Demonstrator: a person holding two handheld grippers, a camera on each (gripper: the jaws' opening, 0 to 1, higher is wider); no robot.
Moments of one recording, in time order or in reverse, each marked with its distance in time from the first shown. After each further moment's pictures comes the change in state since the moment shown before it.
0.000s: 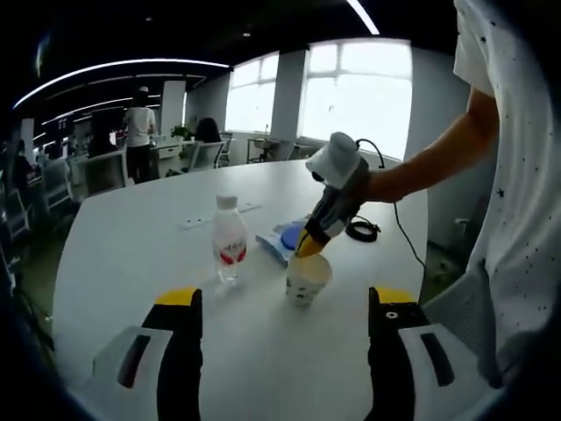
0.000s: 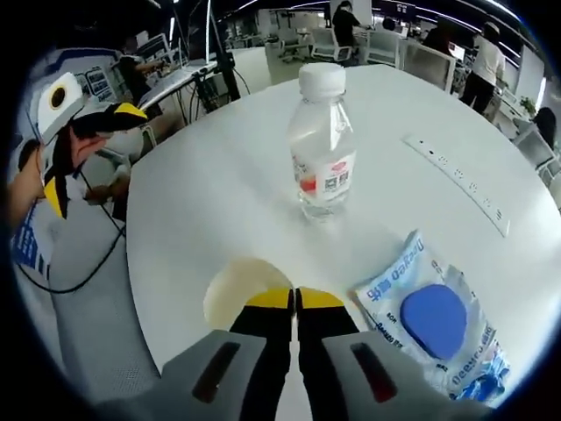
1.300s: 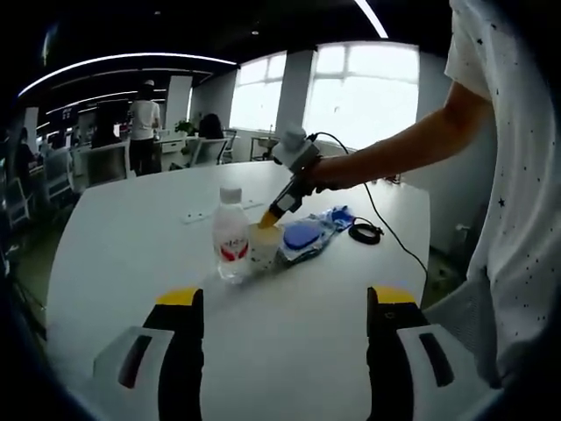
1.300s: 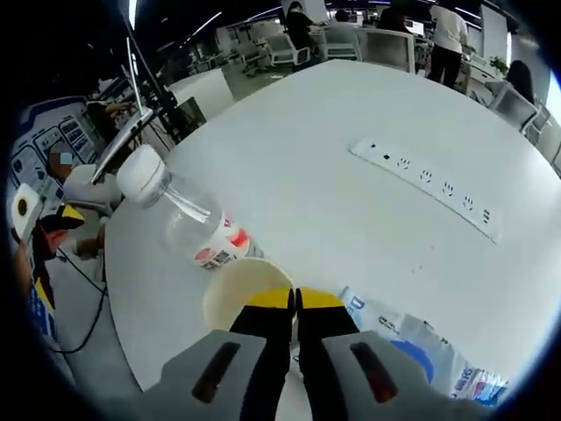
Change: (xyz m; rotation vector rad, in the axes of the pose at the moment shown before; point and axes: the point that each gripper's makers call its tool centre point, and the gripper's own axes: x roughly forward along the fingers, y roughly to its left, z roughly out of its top) left arm 0.010 0.003 -0.007 -0.041 0.006 0.005; right arm 0.032 -0.099 0.049 0.151 -0.021 -0.040
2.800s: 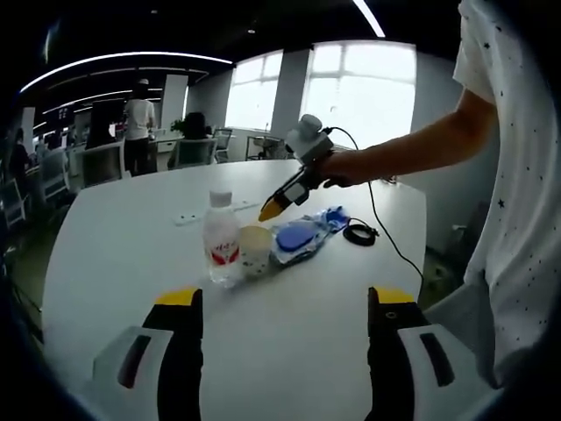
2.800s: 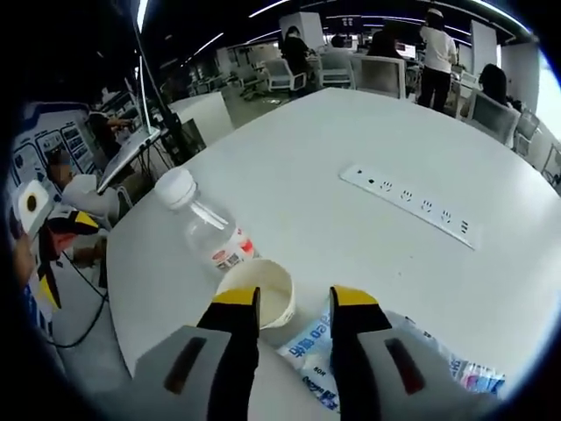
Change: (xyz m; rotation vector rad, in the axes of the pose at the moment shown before) left arm 0.005 -0.009 0.008 -0.003 -0.007 -0.022; right arm -0.045 0.008 0.002 -0.022 -0.144 -0.044
